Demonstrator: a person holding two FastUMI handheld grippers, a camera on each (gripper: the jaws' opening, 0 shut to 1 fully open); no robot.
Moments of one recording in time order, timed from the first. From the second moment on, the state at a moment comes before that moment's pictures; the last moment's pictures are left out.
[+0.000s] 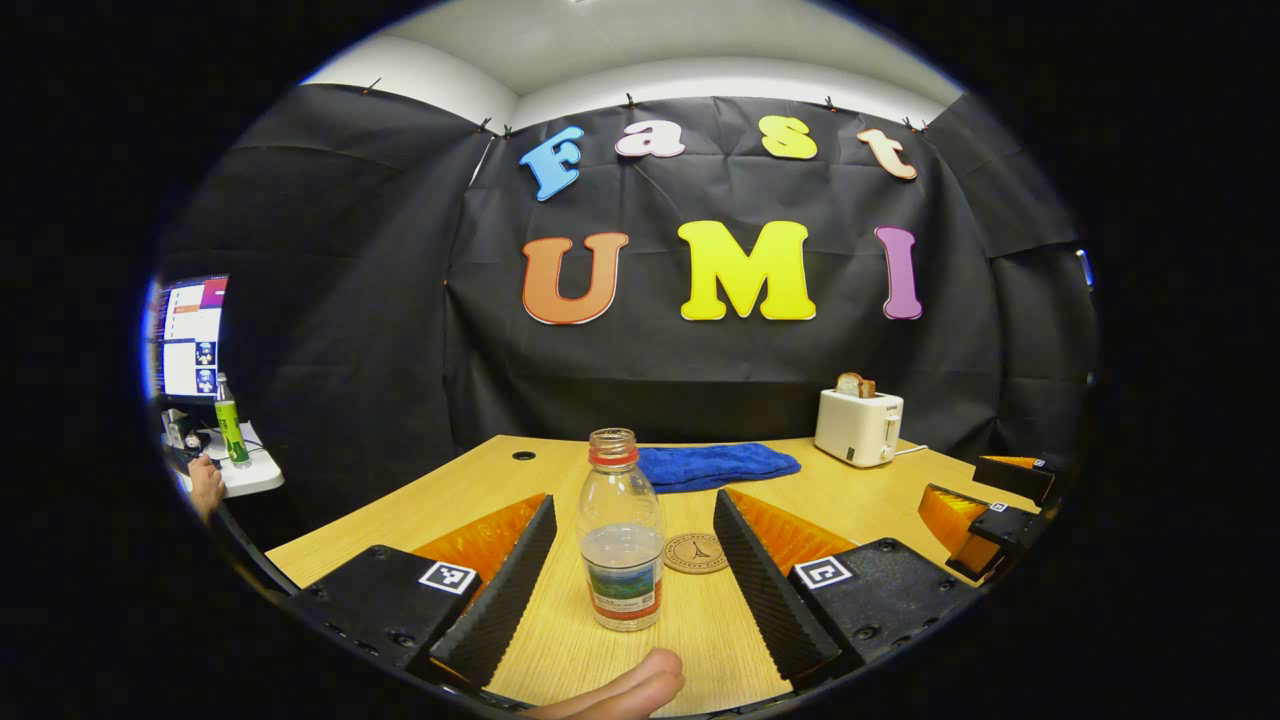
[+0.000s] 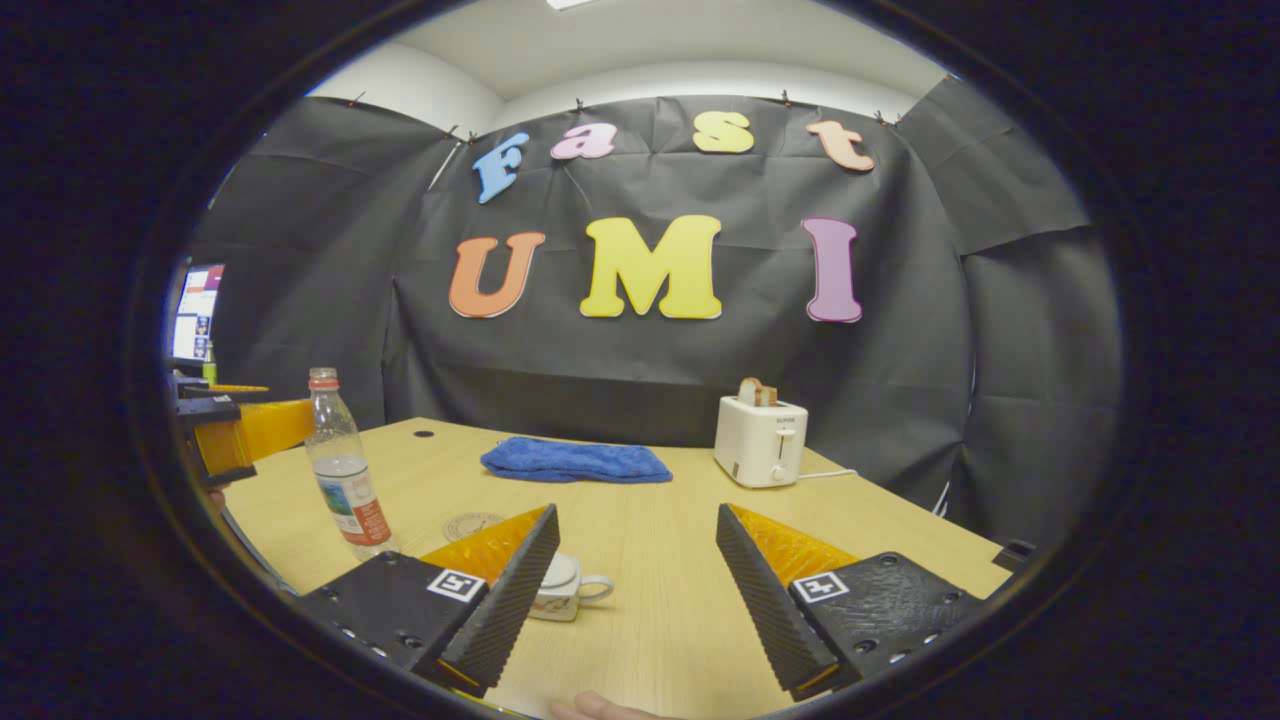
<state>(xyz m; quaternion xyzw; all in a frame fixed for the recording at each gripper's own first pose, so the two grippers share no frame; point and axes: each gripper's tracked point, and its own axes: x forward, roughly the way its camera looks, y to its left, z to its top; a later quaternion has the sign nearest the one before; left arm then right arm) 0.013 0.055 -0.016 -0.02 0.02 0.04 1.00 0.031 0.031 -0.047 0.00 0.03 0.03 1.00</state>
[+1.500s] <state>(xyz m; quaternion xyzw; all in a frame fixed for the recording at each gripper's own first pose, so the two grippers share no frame) 0.034 0.055 -0.064 0.01 0.05 -0.01 1.00 0.095 0.101 -0.101 -0.01 0.10 0.10 0.99</state>
